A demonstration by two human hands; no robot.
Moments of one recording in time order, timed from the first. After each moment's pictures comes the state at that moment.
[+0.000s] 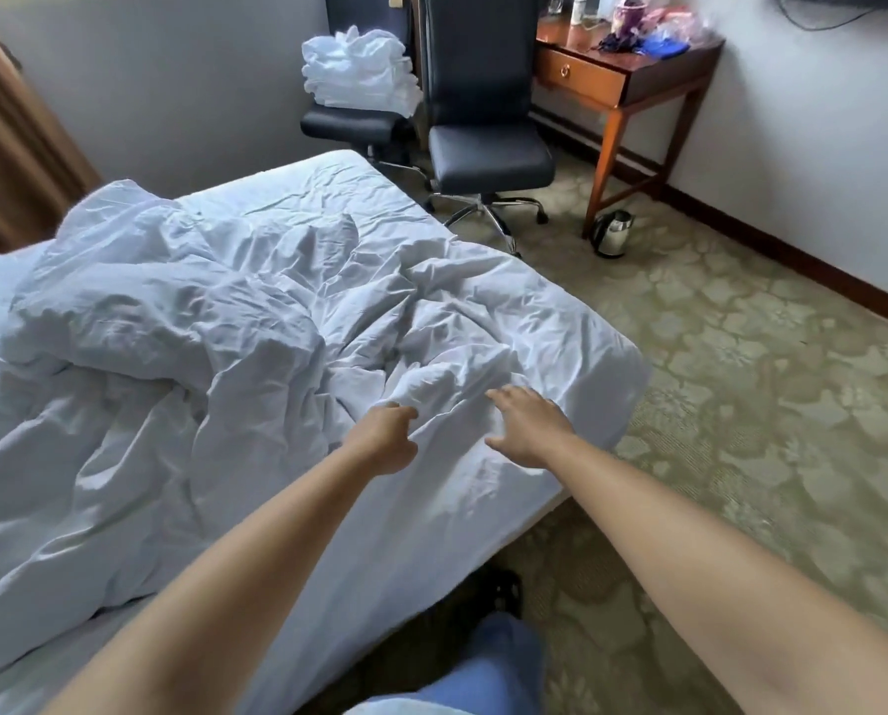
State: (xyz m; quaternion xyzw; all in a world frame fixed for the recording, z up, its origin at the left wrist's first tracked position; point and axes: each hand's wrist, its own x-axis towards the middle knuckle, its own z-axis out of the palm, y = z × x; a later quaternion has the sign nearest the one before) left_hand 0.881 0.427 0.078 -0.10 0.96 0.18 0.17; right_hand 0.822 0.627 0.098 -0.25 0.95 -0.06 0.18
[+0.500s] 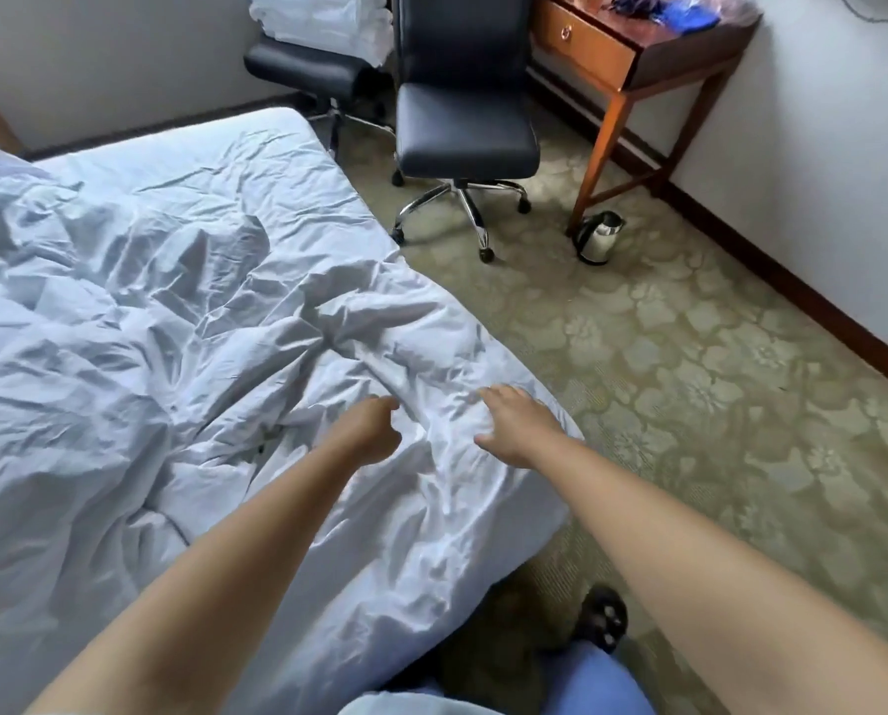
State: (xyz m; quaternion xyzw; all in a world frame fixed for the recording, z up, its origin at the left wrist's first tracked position) left_hand 0.592 0.497 0.047 -0.18 0.94 0.22 0.21; right_hand 0.527 0.694 0.081 -0.26 0.93 -0.03 0.25
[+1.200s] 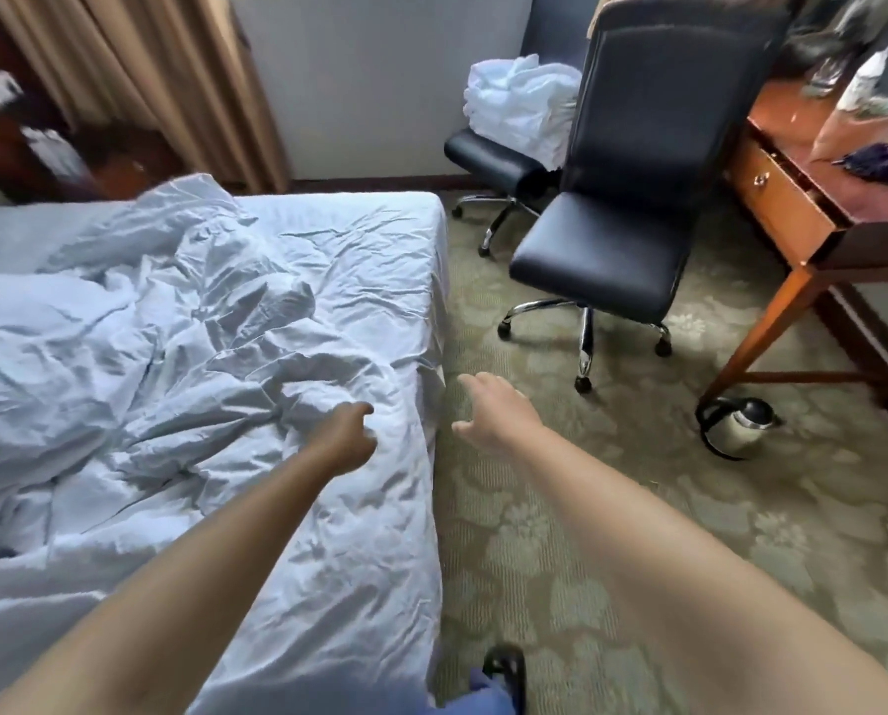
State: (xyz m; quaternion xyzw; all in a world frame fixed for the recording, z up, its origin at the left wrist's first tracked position) left_hand 0.308 0.625 0.113 -0.49 0.85 0.19 0.09; right_hand 0.132 0.741 0.131 -0.53 0.82 -0.09 0.20
